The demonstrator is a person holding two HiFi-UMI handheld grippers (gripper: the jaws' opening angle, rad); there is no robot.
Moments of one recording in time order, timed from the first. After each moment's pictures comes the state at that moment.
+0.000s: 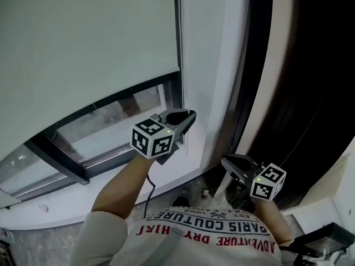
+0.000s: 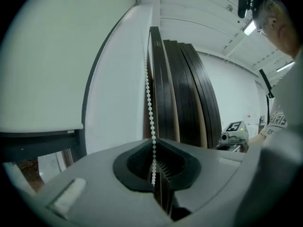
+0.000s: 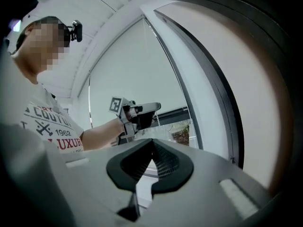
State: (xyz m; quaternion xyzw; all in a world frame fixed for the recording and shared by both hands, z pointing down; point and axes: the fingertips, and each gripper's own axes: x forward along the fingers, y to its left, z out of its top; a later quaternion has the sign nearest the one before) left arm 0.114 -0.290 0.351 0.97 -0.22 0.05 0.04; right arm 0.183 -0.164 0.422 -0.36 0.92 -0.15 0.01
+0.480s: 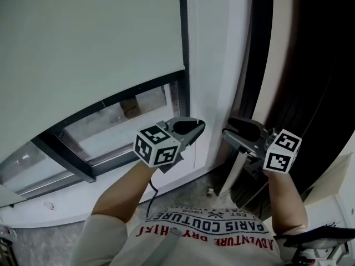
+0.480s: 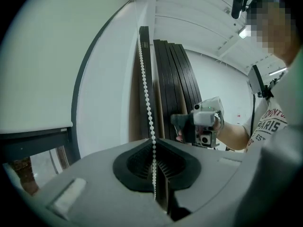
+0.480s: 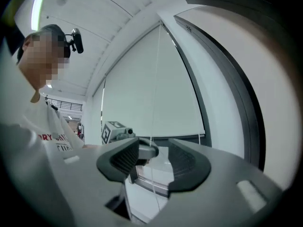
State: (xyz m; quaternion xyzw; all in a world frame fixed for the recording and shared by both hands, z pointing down) left arm 0.106 -0.234 0.344 0.98 -0.17 0.07 0.04; right arm 0.152 -0.192 0.304 -0.30 0.95 -0.07 0.02
